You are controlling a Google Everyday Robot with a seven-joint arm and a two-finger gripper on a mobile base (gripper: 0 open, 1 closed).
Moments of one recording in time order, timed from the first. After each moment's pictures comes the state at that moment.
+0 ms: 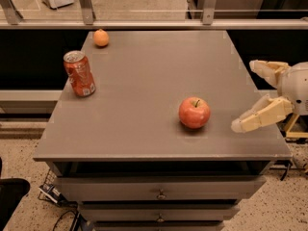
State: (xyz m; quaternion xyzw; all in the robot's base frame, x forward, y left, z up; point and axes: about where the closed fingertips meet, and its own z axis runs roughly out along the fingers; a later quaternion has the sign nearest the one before) arm 0.471 -0.206 0.928 -0.46 0.73 0.20 0.47
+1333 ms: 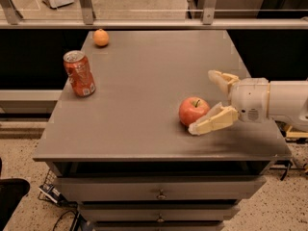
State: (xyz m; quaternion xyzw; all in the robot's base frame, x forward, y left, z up) arm 0.505 -0.128 0.881 -0.45 0.67 0.28 0.51
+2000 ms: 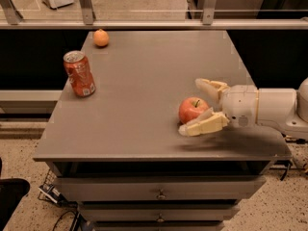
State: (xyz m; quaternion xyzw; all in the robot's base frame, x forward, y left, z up) arm 0.504 -0.110 0.863 -0.46 0.66 0.30 0.51
